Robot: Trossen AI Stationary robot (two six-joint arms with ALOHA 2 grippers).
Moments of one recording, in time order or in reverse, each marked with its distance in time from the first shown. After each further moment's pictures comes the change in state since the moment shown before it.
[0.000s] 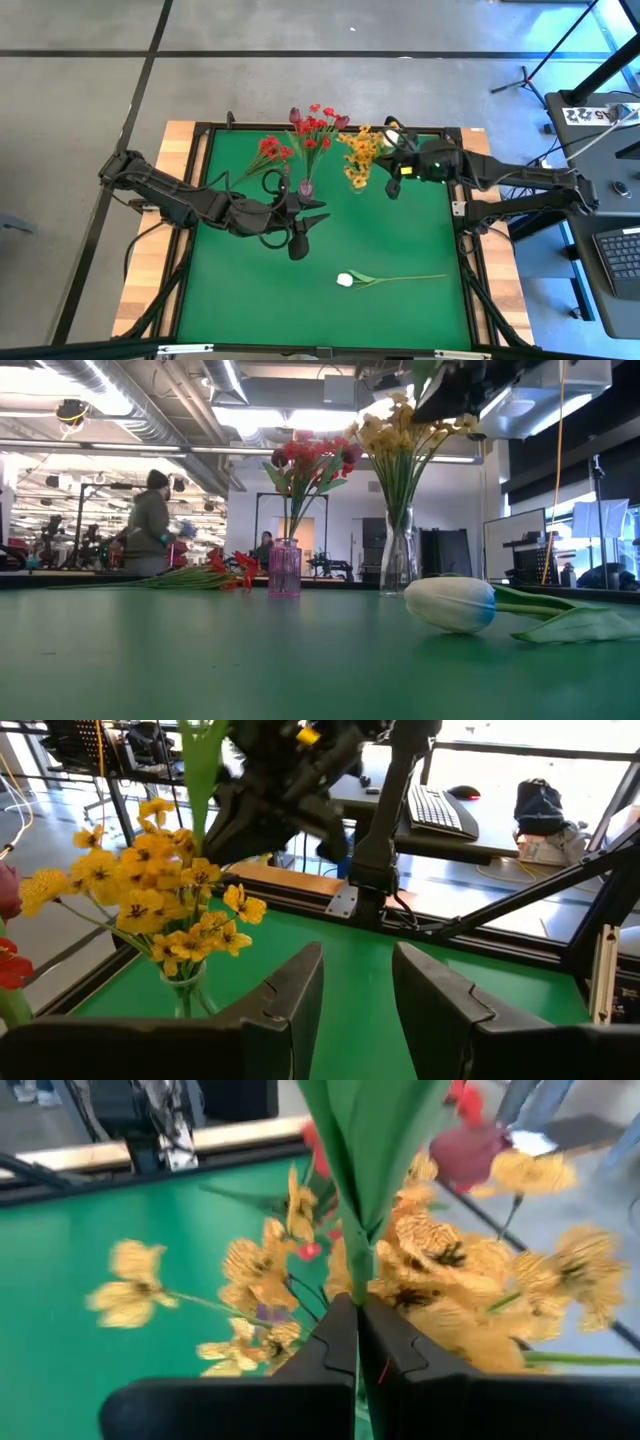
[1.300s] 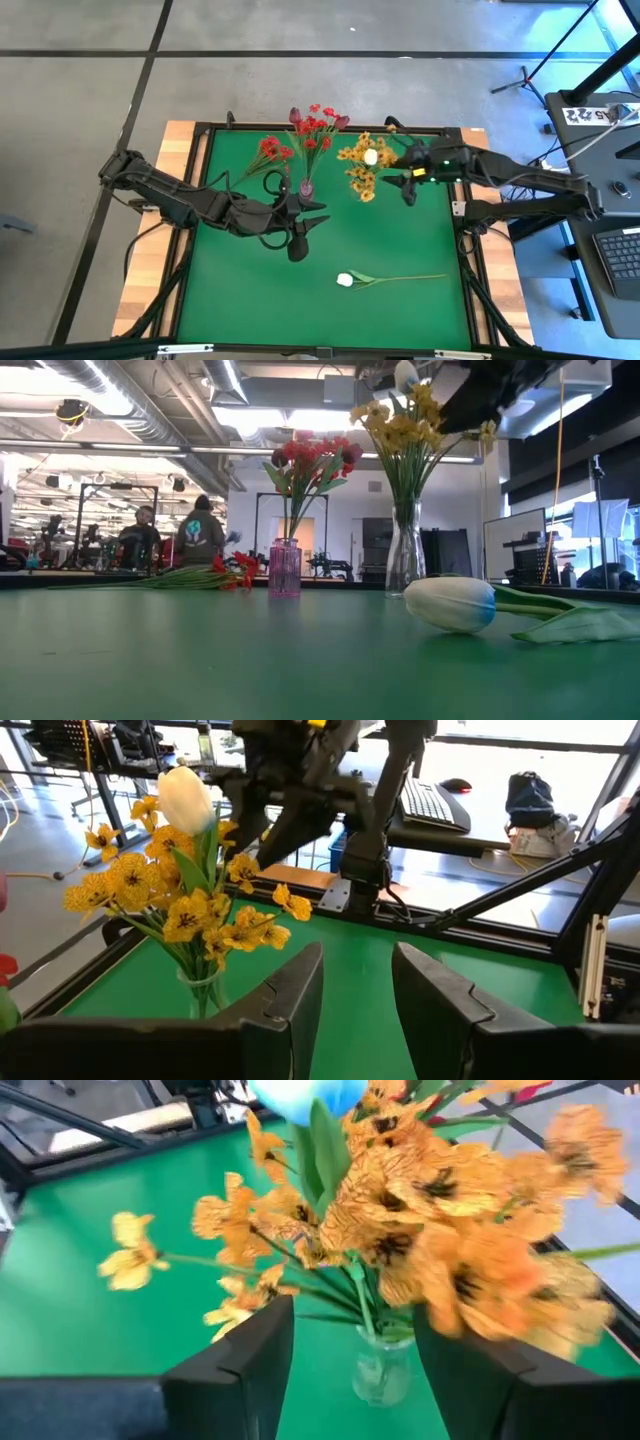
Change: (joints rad) left arm 0.000 0.000 0.000 -0.015 0.026 -0.004; right arm -0.047 -0.107 0.001 -0.214 -0.215 0.075
